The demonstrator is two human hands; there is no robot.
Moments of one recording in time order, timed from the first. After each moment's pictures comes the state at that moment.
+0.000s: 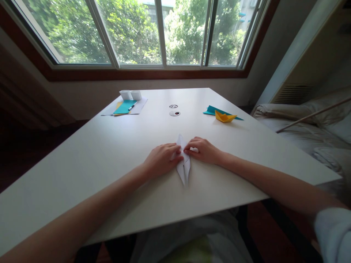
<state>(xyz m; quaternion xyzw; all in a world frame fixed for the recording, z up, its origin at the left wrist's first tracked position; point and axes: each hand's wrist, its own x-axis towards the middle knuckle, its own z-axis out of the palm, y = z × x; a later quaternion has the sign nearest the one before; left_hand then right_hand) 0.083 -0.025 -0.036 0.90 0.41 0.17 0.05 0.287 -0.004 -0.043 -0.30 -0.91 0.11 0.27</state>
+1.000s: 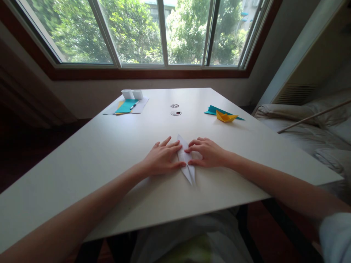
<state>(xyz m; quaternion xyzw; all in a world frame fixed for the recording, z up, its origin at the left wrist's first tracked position) 0.075 -0.029 -0.030 0.90 0.42 0.06 0.05 0.297 -0.021 -0.030 -0.32 -0.93 0.02 0.15</state>
